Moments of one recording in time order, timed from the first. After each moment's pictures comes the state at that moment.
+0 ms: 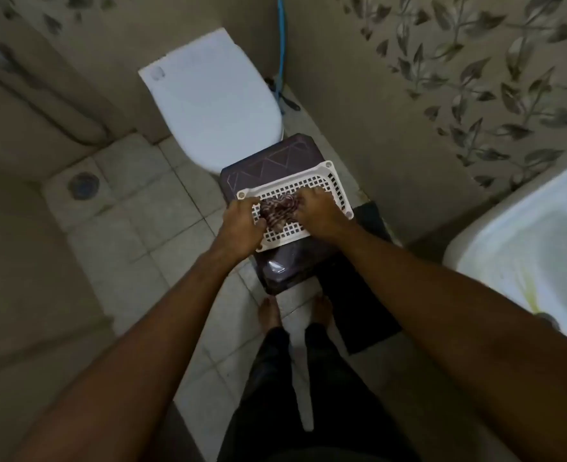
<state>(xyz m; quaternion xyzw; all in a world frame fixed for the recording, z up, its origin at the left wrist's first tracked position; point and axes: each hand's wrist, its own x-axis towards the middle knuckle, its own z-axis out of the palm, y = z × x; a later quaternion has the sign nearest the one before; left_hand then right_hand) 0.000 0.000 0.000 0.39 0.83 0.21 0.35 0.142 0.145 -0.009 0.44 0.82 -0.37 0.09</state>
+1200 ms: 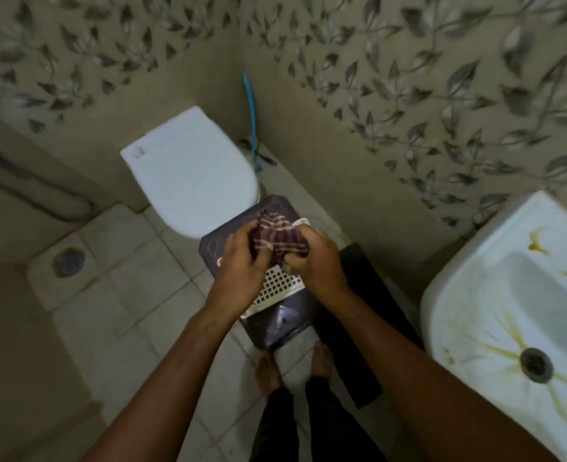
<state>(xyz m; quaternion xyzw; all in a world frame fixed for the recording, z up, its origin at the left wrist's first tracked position) 0.027 0.068 0.108 0.36 0.78 0.36 0.35 0.161 0.157 0.079 0.46 0.75 -0.43 -0.20</state>
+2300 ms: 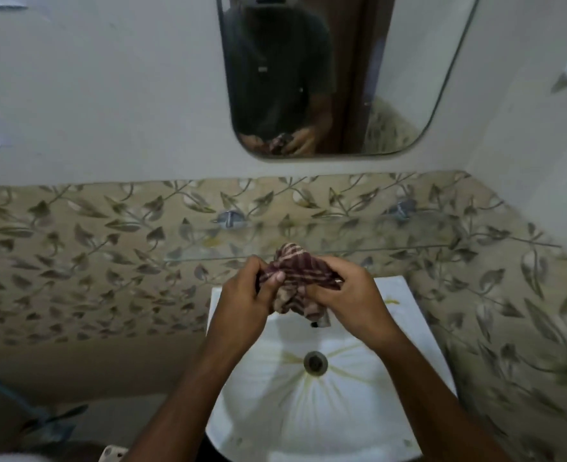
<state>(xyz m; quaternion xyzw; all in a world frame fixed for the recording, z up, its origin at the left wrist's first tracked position) 0.408 0.179 0.352 0.78 0.39 0.37 0.32 0.575 0.095 0.371 0.61 0.50 -0.30 -0.54</state>
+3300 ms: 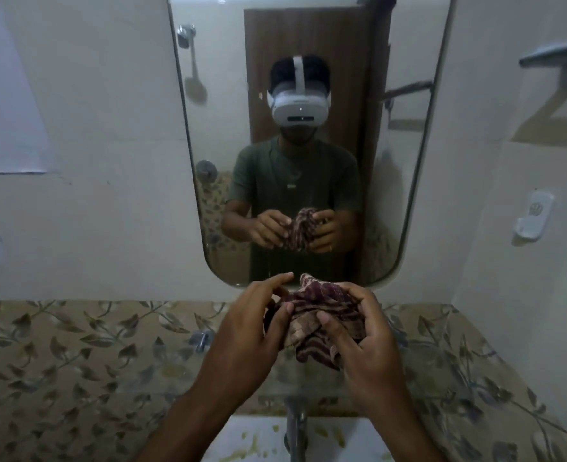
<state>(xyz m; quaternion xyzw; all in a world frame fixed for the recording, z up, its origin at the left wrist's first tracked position) 0.520 0.216 0.483 0.82 0.30 0.44 0.19 0.673 0.136 0.465 0.51 0.50 -0.16 -0.68</state>
